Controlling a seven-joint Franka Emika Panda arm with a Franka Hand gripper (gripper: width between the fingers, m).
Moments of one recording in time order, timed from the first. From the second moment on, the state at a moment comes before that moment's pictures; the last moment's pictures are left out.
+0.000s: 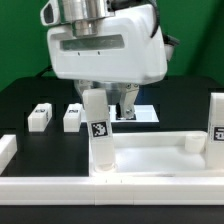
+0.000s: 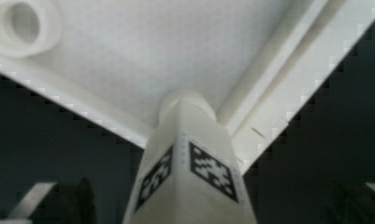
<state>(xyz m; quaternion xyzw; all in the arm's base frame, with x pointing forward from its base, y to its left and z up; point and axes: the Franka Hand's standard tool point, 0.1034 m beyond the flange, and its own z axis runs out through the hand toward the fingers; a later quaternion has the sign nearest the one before) 0.629 -0.054 0.108 -0.92 0.39 -0.03 0.06</state>
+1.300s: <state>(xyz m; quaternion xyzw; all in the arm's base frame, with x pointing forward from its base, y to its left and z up) 0.636 -0.062 0.108 -0.87 0.50 -0.04 0.05</state>
